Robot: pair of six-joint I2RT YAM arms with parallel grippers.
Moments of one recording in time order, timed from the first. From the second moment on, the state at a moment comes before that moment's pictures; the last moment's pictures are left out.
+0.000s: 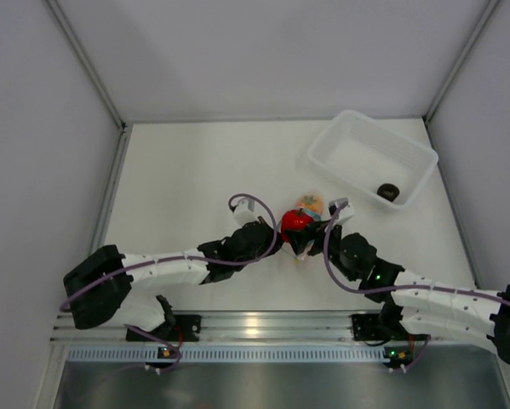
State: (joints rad) left arm -1.06 1.36 0.65 0.22 -0.36 -1.15; right arm 0.99 0.87 0.32 0.42 0.39 0.44
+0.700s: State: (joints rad) left arm -1.06 1.16 0.46 0.15 -0.64 -1.28; right arm 0.96 0.64 0.50 0.05 0.15 0.61
